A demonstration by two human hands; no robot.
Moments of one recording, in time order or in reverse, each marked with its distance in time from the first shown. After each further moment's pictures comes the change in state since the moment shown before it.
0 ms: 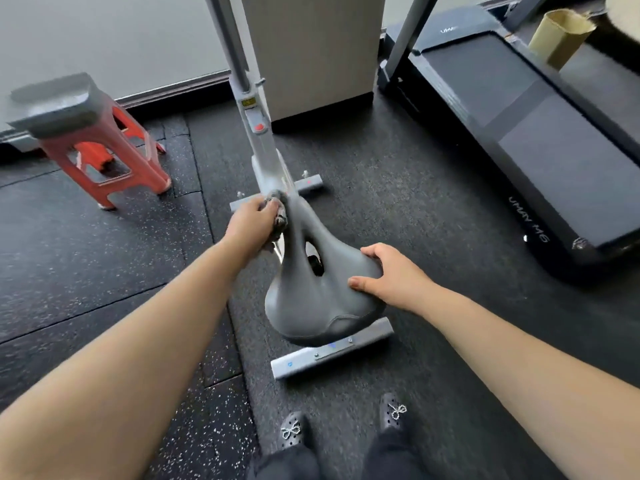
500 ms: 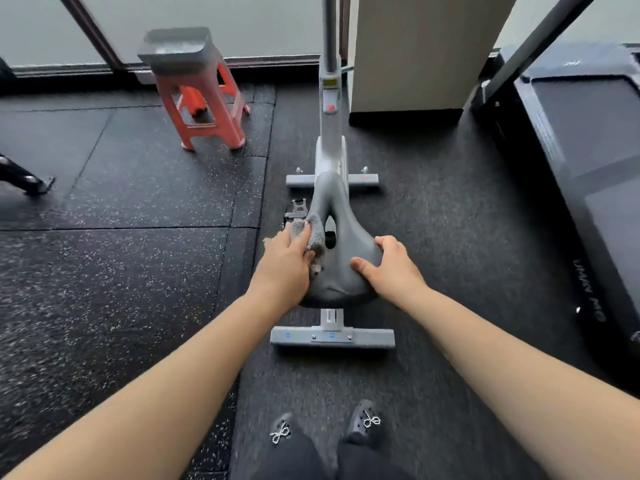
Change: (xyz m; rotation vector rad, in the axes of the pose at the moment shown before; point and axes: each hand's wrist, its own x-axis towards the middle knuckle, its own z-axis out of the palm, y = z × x) left_hand -0.122 -0.035 0.069 0.372 0.181 0.071; right_hand -0.001 0.002 -0.003 -0.037 -0.053 -0.118
